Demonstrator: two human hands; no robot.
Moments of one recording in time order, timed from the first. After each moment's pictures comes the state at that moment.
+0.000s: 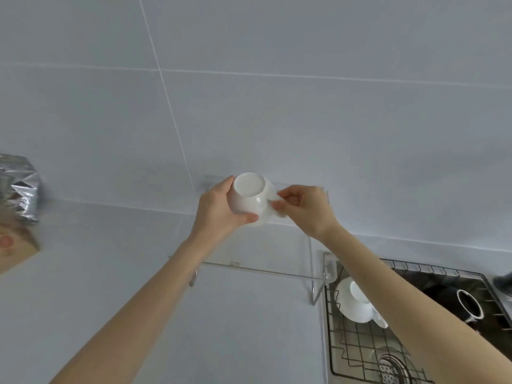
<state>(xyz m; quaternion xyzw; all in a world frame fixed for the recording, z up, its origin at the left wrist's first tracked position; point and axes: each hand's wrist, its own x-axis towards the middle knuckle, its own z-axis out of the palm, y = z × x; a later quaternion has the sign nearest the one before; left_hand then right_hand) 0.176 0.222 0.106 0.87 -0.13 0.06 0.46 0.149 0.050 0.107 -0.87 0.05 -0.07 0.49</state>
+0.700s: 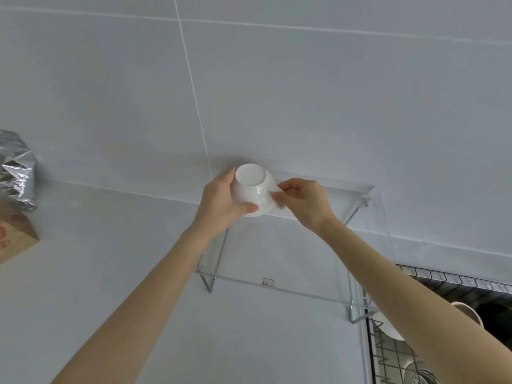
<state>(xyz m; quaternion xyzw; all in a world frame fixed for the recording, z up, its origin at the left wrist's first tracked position) 0.269 0.272 0.048 0.90 -0.12 0.02 0.43 0.243 0.102 0.051 -0.85 0.07 -0.01 0.53</state>
